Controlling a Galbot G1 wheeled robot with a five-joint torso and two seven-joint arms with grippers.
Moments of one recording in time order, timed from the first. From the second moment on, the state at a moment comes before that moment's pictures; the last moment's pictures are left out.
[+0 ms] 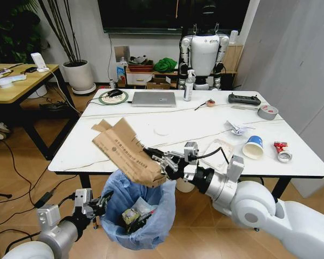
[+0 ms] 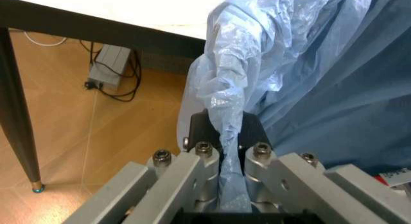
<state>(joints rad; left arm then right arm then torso) 1.87 -0.75 -0.67 -2.39 -1.13 0.33 -0.29 -0.69 0.66 -0.38 2.20 1.19 0.06 -0.16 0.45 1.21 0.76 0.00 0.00</state>
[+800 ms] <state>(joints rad) 1.89 -0.75 -0.70 -2.41 -1.14 0.35 -0.33 -0.71 0.75 -0.45 2.05 1.02 0.12 -0.23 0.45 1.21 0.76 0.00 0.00</state>
